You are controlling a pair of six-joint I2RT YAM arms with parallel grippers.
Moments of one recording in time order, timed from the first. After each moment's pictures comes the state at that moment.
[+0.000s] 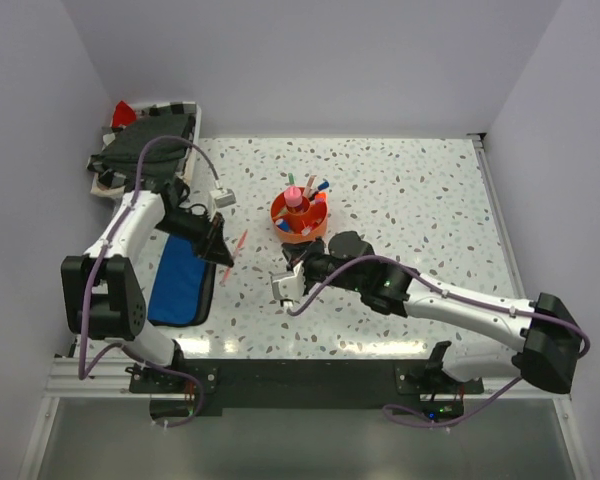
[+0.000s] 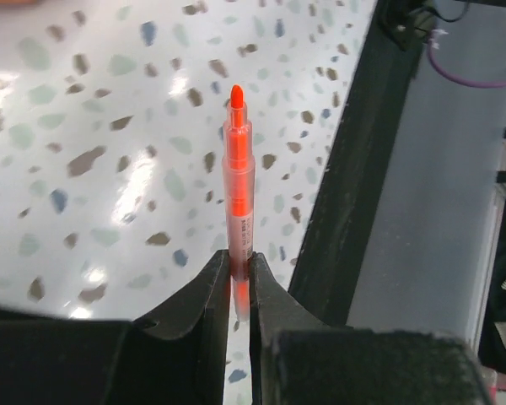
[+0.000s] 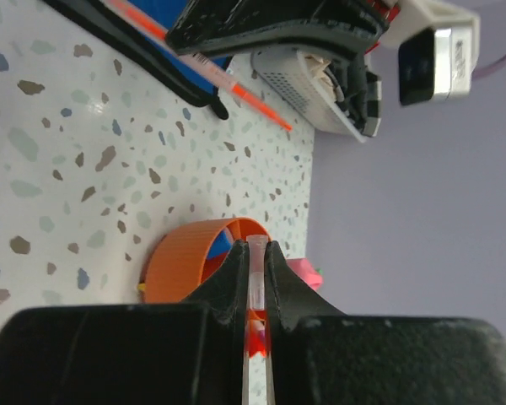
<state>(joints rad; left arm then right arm) -0.01 1.58 1.23 -1.30 0.97 0.86 1.03 1.25 0.85 0.08 -0.09 -1.13</state>
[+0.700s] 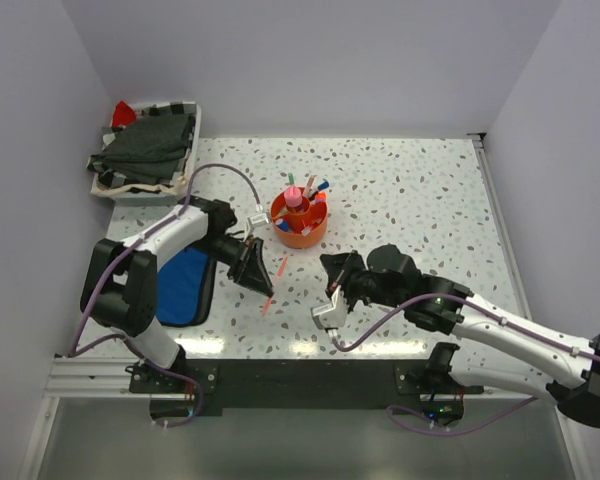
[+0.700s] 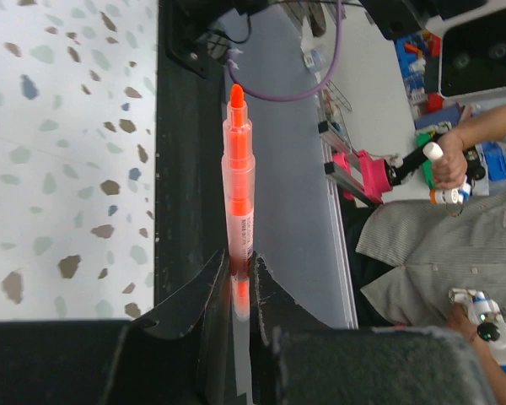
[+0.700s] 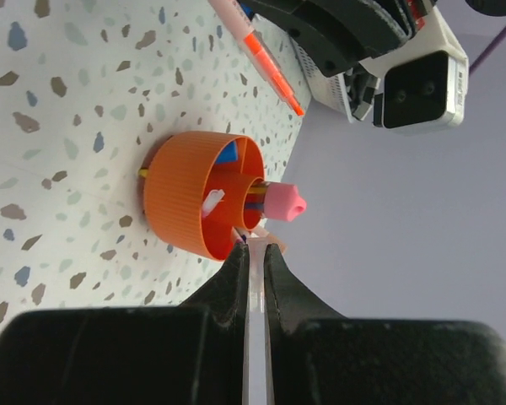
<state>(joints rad) -0.33 1.65 1.09 -1.30 1.39 0.85 1.02 0.91 0.78 -0.31 -0.05 -1.45</state>
